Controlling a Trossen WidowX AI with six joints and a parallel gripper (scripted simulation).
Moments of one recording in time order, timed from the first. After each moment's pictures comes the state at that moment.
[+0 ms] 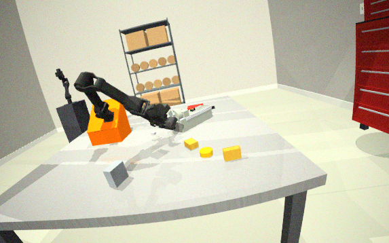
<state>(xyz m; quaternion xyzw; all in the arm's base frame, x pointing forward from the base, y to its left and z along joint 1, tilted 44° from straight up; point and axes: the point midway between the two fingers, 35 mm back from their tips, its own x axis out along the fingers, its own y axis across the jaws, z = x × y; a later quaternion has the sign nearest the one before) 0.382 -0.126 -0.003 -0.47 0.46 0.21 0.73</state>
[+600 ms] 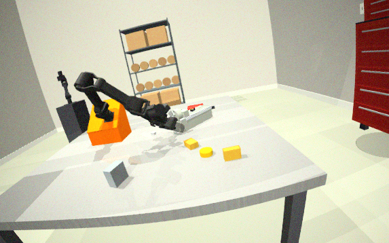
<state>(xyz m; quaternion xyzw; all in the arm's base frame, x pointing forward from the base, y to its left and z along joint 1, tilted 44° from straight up) 0.381 -0.126 -0.003 -0.47 0.46 0.21 0.73</state>
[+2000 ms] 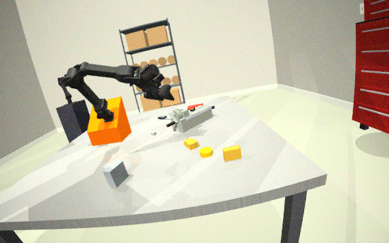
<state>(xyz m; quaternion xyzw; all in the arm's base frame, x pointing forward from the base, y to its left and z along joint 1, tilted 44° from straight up) 0.385 -0.012 0.102 -0.46 0.46 0.22 0.73</state>
